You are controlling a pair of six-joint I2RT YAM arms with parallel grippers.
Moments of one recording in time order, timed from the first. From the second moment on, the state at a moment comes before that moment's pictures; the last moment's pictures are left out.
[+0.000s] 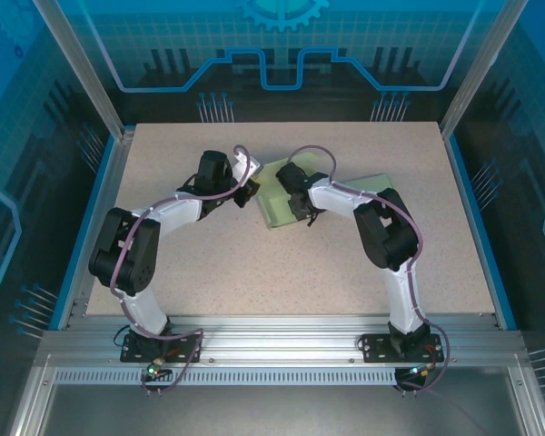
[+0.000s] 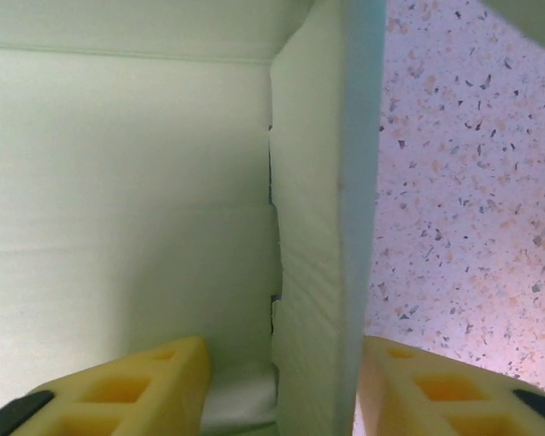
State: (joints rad) left arm -0.29 1.77 1.08 0.09 0.42 0.31; right arm 0.59 2.13 1.54 -0.70 0.38 0.24
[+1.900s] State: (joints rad) left arm -0.28 1.83 1.22 -0.08 0.50 0.44; right arm 0.31 1.98 1.59 -0.58 -0.25 0.04
